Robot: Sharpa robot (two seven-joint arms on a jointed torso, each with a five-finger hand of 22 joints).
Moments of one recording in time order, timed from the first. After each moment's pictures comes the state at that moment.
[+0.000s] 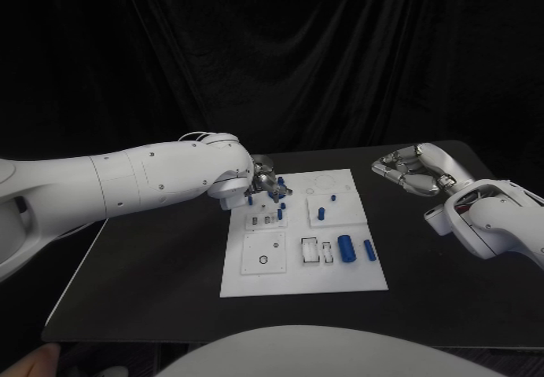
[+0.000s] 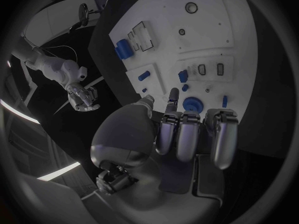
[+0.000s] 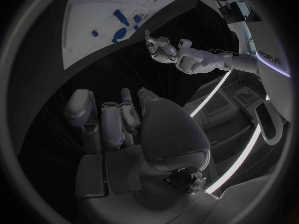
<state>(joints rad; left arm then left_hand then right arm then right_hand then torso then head) 1.32 -0.58 -0.21 1.30 -0.87 0.07 -0.51 1.16 0.08 0.07 0.28 0.16 0.90 0.12 0.32 0.18 1.47 0.06 1.57 1.31 1.47 0.00 1.56 1.31 0.04 1.46 0.11 1.54 1.31 1.24 -0.96 -0.25 1.50 -0.87 -0.55 0.30 1.35 0.06 0.16 0.29 0.16 0.92 0.13 0.14 0.27 1.24 0.06 1.39 1.21 1.41 0.00 1.35 1.31 0.09 1.33 0.11 1.09 1.31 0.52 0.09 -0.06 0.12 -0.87</state>
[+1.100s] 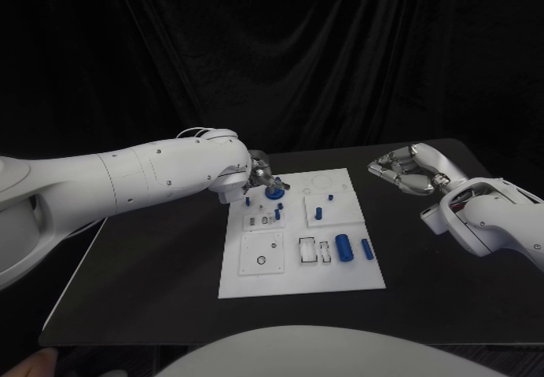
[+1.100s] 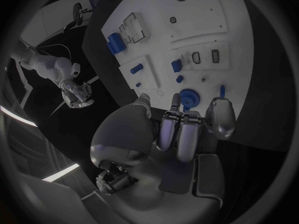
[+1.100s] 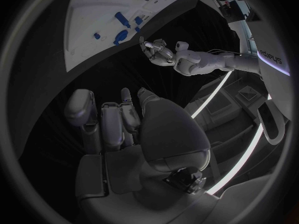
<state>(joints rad) 1.32 -0.53 -0.21 1.19 -0.88 0.09 -0.49 1.14 0.08 -0.05 0.28 0.10 0.70 0.18 0.32 0.52 1.44 0.11 1.52 1.31 1.47 0.06 1.56 1.31 0.08 1.23 0.17 1.40 1.22 1.24 -0.95 -0.25 1.49 -0.87 -0.53 0.28 1.35 0.06 0.16 0.29 0.17 0.92 0.13 0.14 0.27 1.24 0.06 1.39 1.21 1.41 0.00 1.35 1.31 0.09 1.33 0.11 1.09 1.31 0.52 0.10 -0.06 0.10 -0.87</state>
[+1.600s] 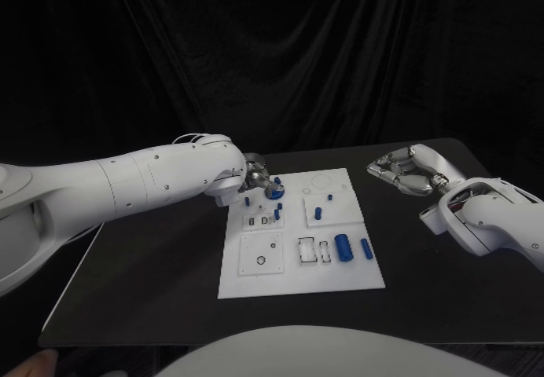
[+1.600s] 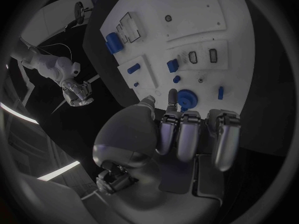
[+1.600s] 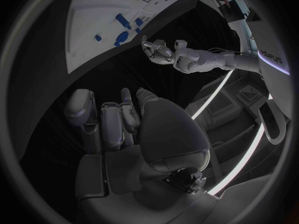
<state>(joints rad) 1.29 -0.53 -0.21 1.15 -0.89 0.08 -0.43 1.20 0.13 -0.02 0.27 0.25 0.80 0.12 0.41 0.69 1.47 0.05 1.57 1.31 1.47 0.01 1.56 1.31 0.02 1.47 0.12 1.56 1.31 1.24 -0.95 -0.25 1.48 -0.87 -0.52 0.27 1.36 0.05 0.17 0.29 0.20 0.93 0.13 0.14 0.26 1.24 0.06 1.39 1.21 1.41 0.00 1.35 1.31 0.09 1.33 0.11 1.09 1.31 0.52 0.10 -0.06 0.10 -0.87</state>
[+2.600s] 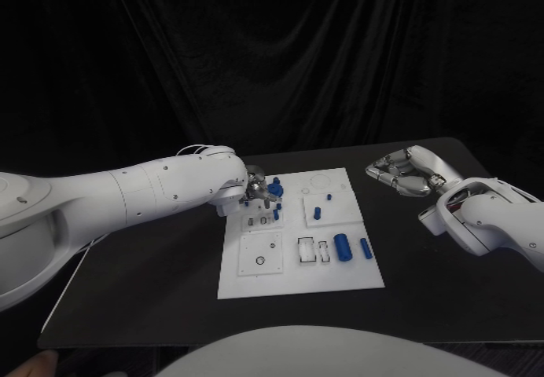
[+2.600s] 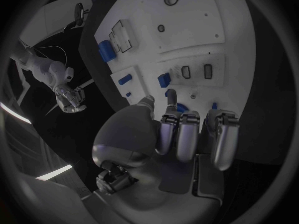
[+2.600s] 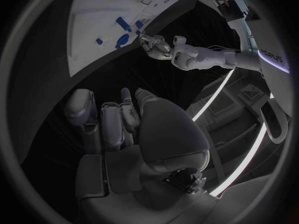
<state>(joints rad) 1.24 -0.49 -0.21 1.10 -0.89 0.11 -0.46 1.19 0.11 -0.02 0.29 0.23 0.78 0.10 0.43 0.83 1.47 0.05 1.57 1.31 1.47 0.00 1.56 1.31 0.01 1.47 0.11 1.57 1.31 1.23 -0.94 -0.25 1.48 -0.87 -0.50 0.25 1.37 0.05 0.18 0.29 0.23 0.93 0.13 0.14 0.26 1.24 0.06 1.39 1.20 1.41 0.00 1.35 1.31 0.09 1.33 0.11 1.09 1.31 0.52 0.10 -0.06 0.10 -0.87</state>
